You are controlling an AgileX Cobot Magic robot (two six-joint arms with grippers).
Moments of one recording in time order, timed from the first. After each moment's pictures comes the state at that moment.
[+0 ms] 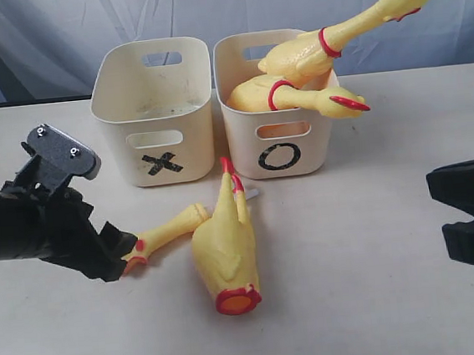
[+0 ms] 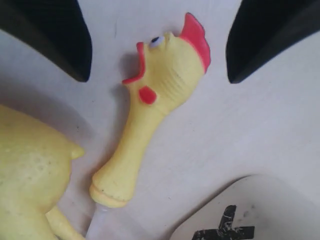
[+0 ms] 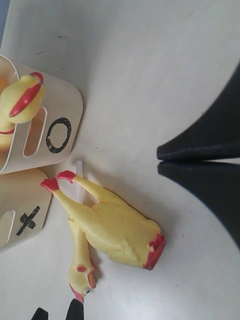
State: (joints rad) left arm -0.39 1.43 -0.59 -0.73 0.18 1.00; right arm 0.66 0.73 -0.58 -0.15 0.59 0.26
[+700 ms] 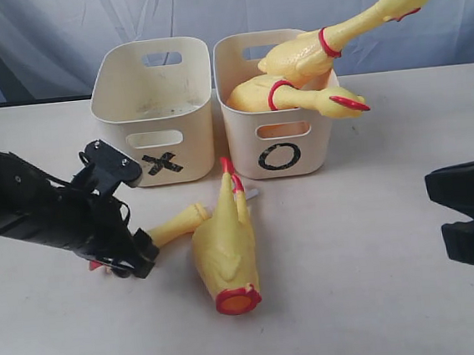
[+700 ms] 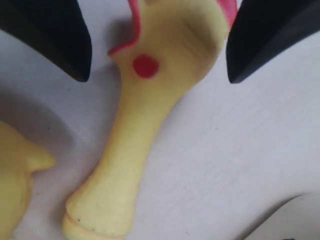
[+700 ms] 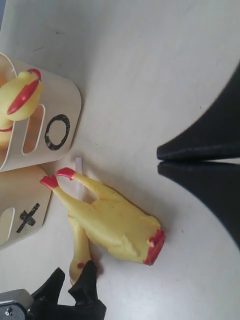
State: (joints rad) left arm -0.39 1.74 -0.75 -0.68 0.20 1.00; right arm 0.66 0.73 -0.58 -0.13 0.59 0.26
